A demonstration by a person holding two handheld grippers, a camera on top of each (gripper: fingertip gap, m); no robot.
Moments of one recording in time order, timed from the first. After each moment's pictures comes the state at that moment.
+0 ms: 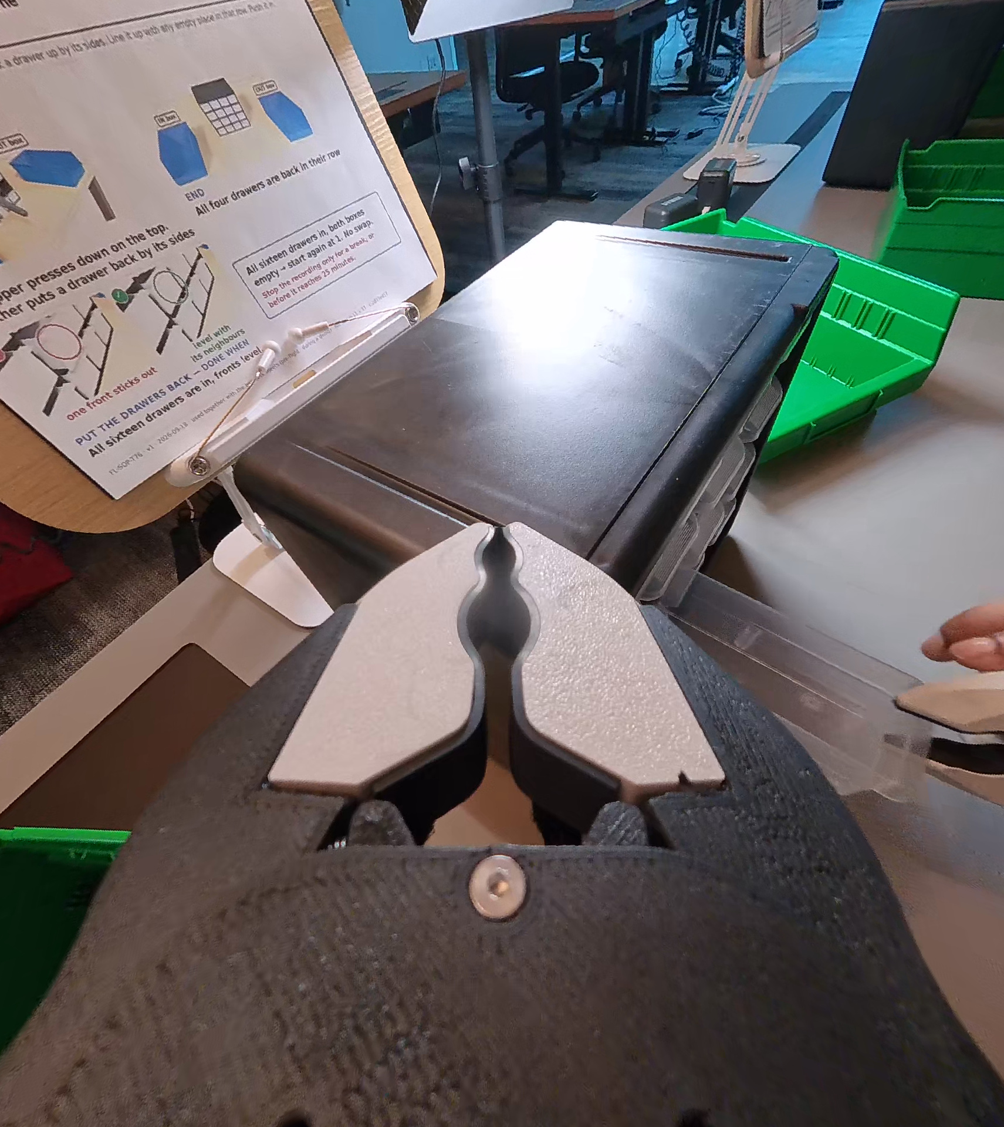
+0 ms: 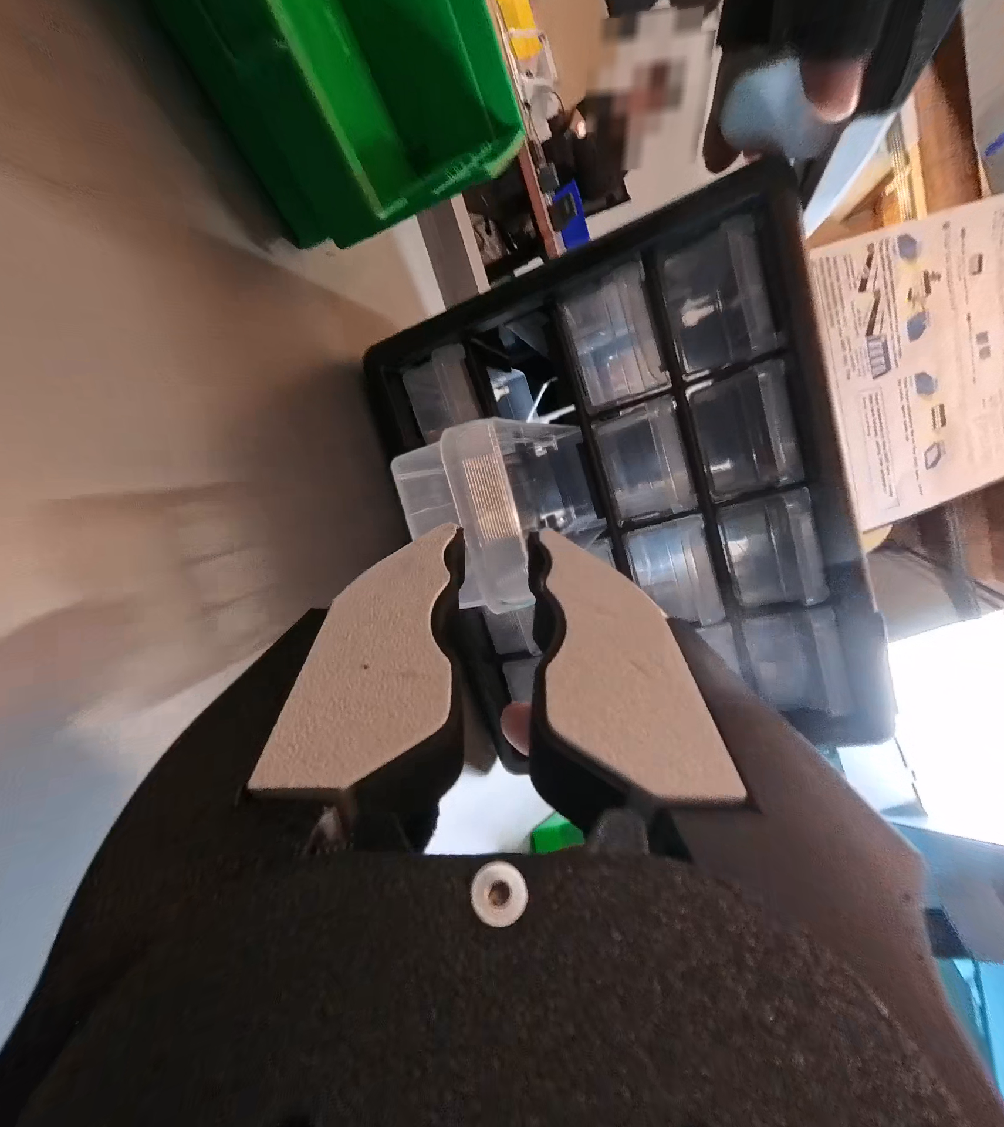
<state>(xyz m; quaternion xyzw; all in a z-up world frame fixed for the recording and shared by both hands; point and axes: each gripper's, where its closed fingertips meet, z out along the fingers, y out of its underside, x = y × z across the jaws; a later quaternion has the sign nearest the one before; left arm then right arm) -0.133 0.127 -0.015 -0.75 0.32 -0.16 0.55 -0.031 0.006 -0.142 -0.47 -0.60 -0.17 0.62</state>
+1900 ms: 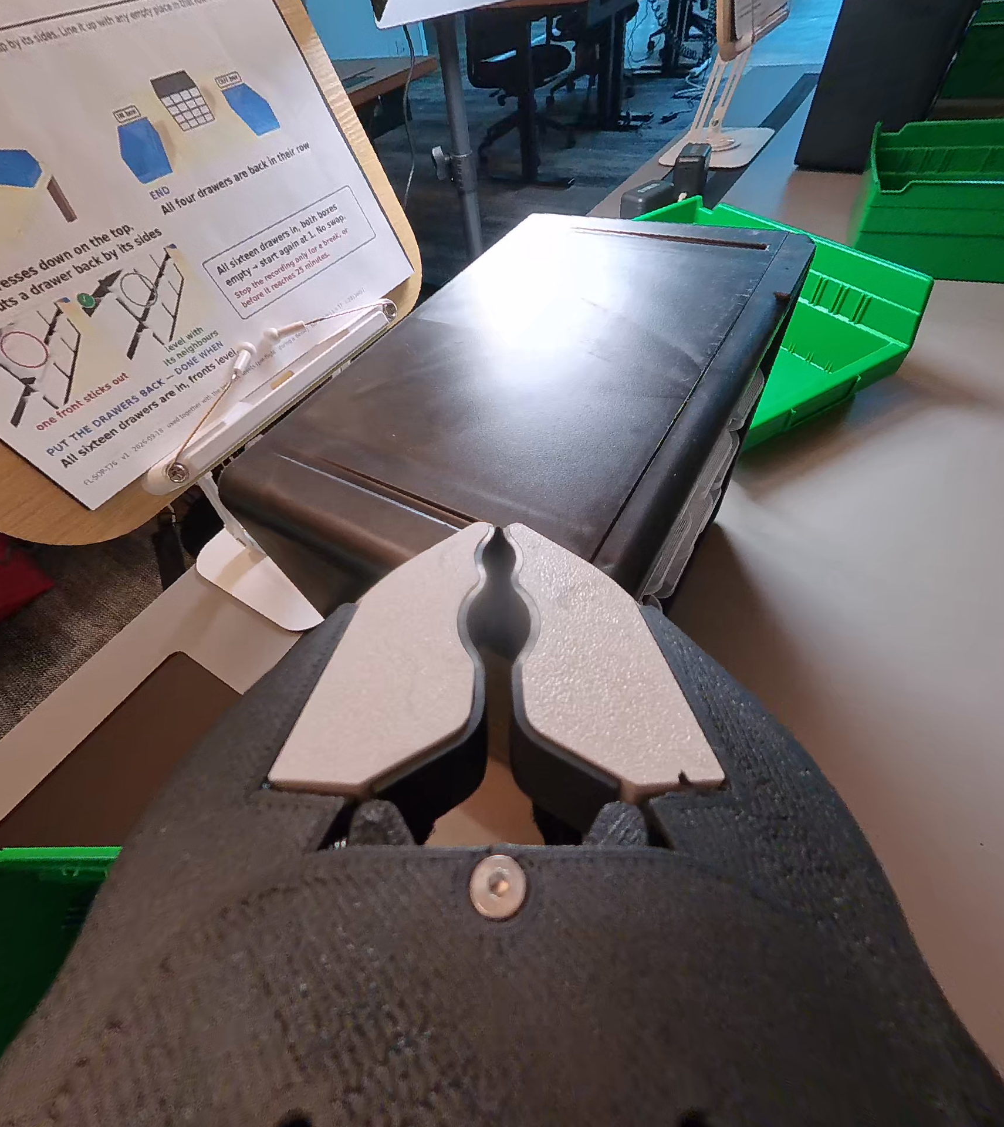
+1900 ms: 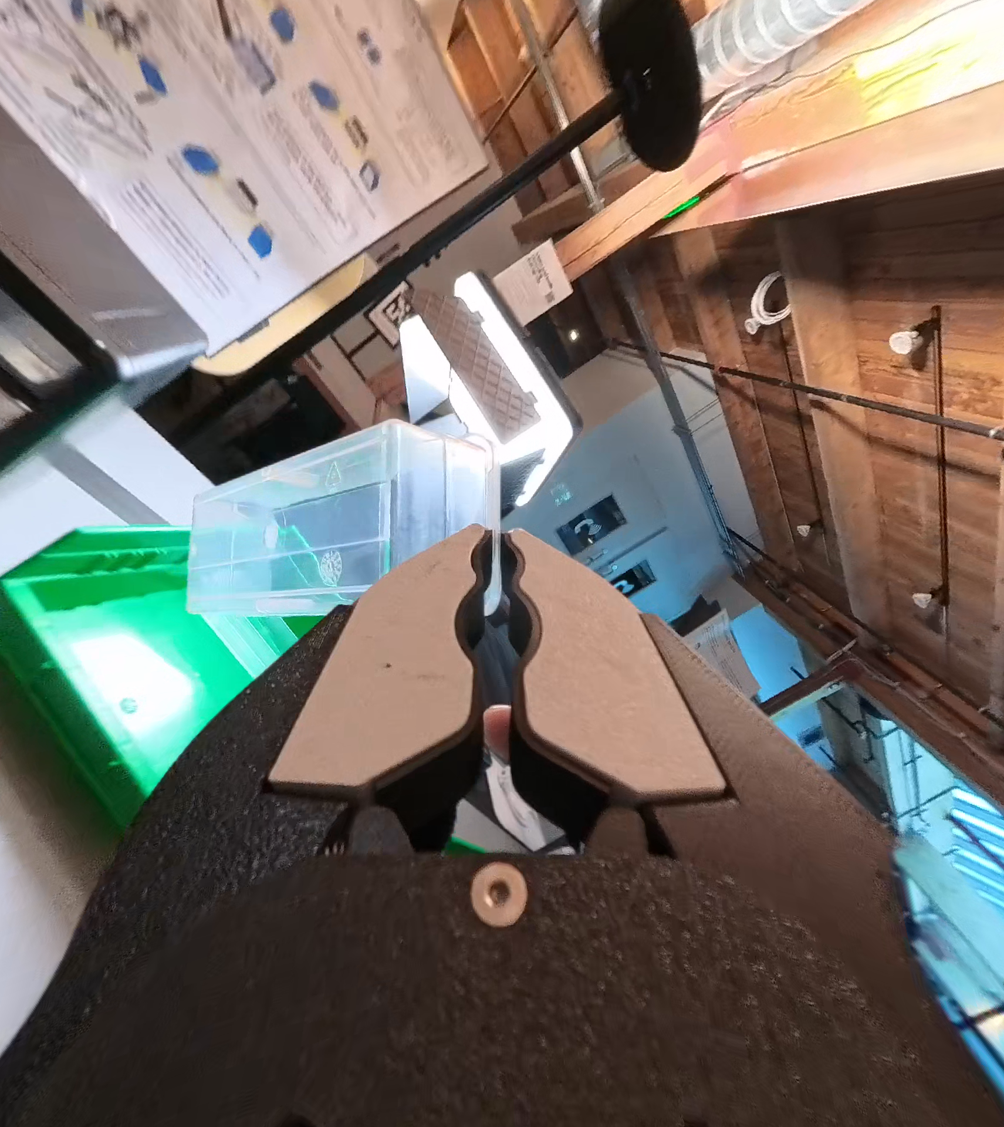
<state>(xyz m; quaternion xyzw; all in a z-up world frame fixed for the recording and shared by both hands) -0.129 0.125 -0.016 -0.75 0.34 -0.16 0.54 0.253 0.006 0.112 -0.52 -0.36 -0.31 0.71</state>
